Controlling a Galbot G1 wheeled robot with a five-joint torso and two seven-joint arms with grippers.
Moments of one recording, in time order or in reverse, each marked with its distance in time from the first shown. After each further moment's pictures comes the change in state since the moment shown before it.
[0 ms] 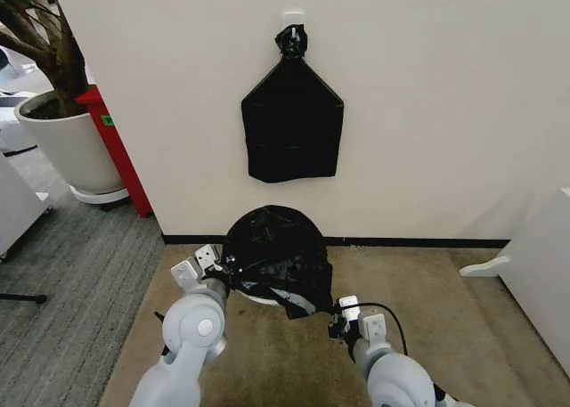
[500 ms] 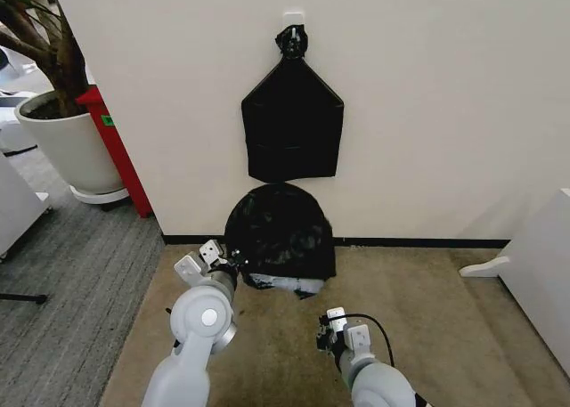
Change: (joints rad) left arm -0.011 -0.051 -0.002 -0.008 -0.120 -0.014 -0.068; right arm 0.016 0.072 -0.013 -0.111 -0.083 0.022 -0.044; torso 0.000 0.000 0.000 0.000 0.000
